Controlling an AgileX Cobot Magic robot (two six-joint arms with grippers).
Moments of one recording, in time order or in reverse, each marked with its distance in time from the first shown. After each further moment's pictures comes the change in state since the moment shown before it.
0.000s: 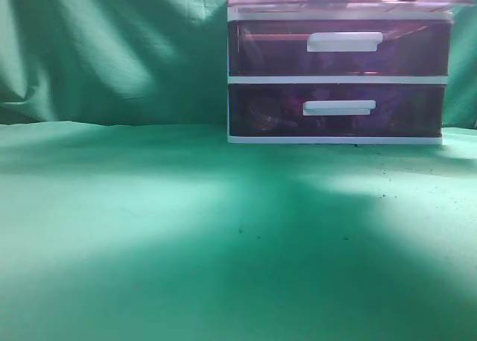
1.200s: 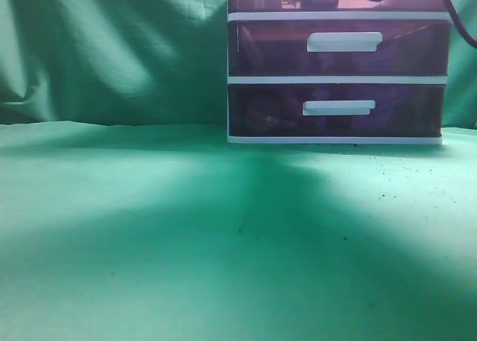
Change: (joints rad) left arm 0.000 0.037 0.000 0.000 -0.004 -0.031; right arm -0.030 0.163 -0.217 -0.033 -0.067 0.150
